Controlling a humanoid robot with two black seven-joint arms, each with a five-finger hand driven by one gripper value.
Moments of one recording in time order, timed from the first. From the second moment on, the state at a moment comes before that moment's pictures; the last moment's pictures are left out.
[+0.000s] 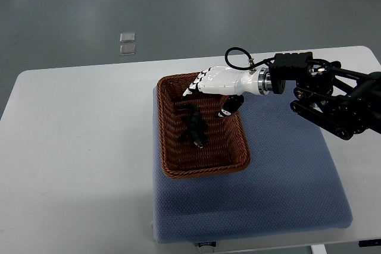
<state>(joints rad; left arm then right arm) -0.02 0.00 -0.09 -0.17 0.04 0.00 0.11 0.97 -0.32 0.46 0.99 -1.97 0.16 0.47</state>
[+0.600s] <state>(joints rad) -0.02 0.00 -0.09 -0.17 0.04 0.00 0.11 0.91 -0.37 0.62 0.74 -1.25 0.13 0.39</state>
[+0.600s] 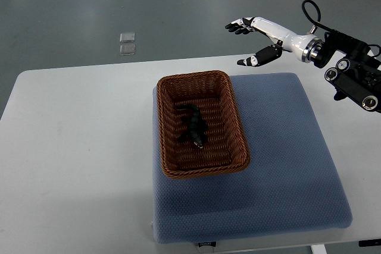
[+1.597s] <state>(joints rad) -0.02 0.00 -0.09 -0.17 0.04 0.00 0.11 0.77 -0.36 0.61 0.64 -0.13 0.10 0.27</state>
